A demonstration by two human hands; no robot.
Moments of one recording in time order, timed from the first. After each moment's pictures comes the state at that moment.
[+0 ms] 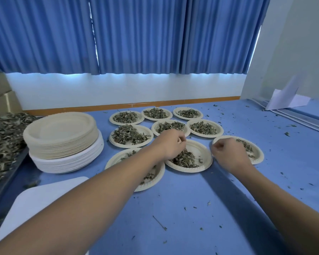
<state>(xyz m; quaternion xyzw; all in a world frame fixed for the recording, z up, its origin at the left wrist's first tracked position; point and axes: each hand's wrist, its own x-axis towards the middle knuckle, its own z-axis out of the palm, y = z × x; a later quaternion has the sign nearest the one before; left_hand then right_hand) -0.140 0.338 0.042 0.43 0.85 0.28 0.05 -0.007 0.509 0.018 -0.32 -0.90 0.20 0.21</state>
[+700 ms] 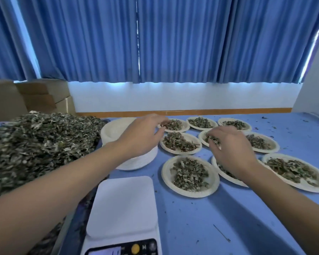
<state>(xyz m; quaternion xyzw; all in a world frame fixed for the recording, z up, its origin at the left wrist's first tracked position) -0.187 0.124 0.099 0.41 0.86 0.24 -0.18 -0.077 0.376 0.062 -0.01 -0.94 0.03 0.34</state>
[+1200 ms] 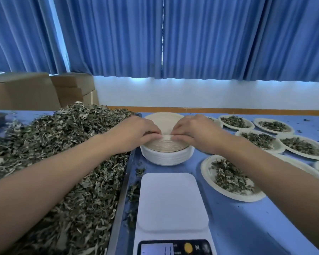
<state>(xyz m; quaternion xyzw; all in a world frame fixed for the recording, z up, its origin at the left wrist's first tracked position) -0.222 -0.005 0.093 0.45 0.88 0.12 -0.15 -0.175 0.239 0.096 0.28 -0.94 0.00 0.17</state>
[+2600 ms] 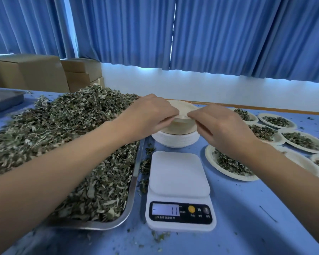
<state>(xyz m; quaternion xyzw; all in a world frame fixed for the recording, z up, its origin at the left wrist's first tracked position) -0.138 -0.015 0.113 0.50 0.79 0.06 -0.34 -0.085 0.222 0.097 0.32 -0.87 -0.03 0.38</state>
